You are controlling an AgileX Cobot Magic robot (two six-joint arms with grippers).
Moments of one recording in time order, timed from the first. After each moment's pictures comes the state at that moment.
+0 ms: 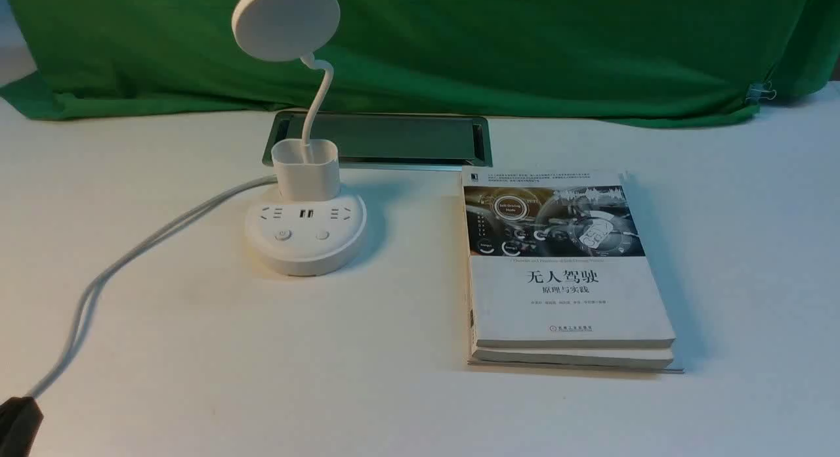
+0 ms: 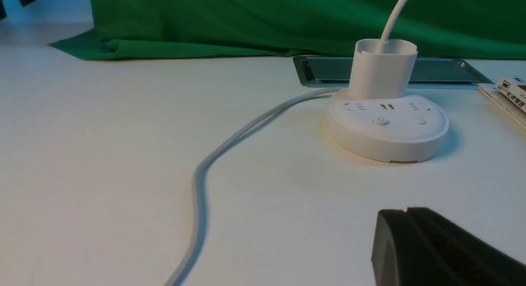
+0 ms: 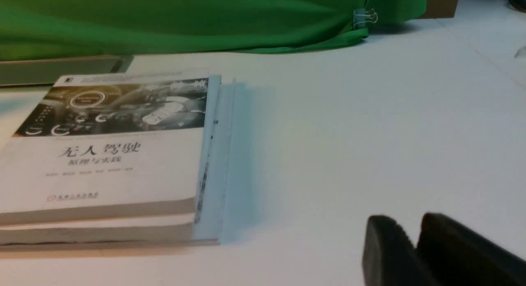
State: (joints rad) right arm -0.01 0.00 0.01 0.03 0.25 0.04; left arm -0.11 0.00 0.01 0.01 0.24 -0.05
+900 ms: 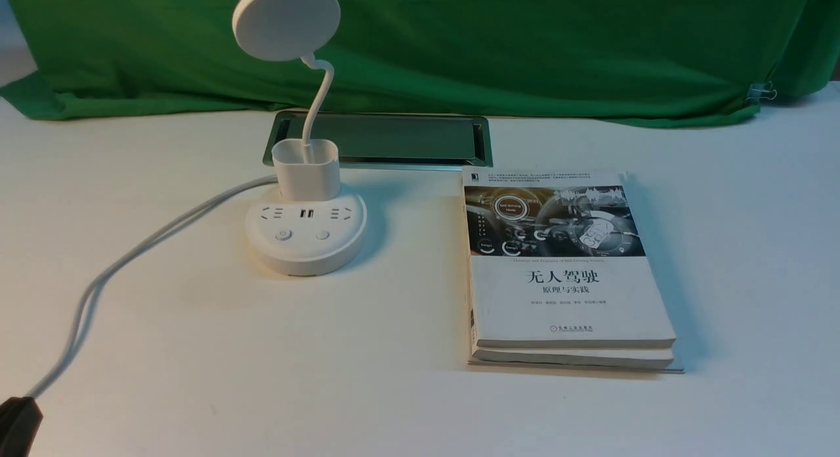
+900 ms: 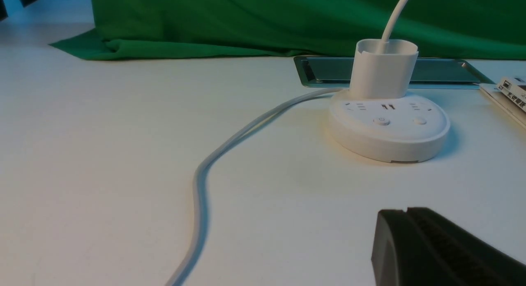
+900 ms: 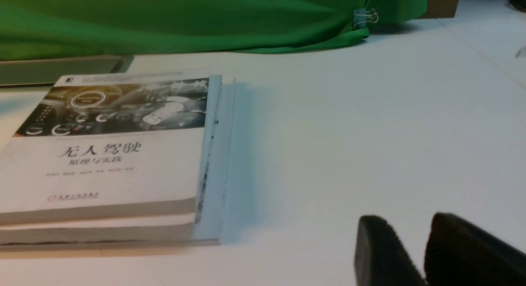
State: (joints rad) right arm -0.01 0.00 0.01 0.03 0.26 0.04; left arm -0.11 0.00 0.01 0.01 0.24 -0.05
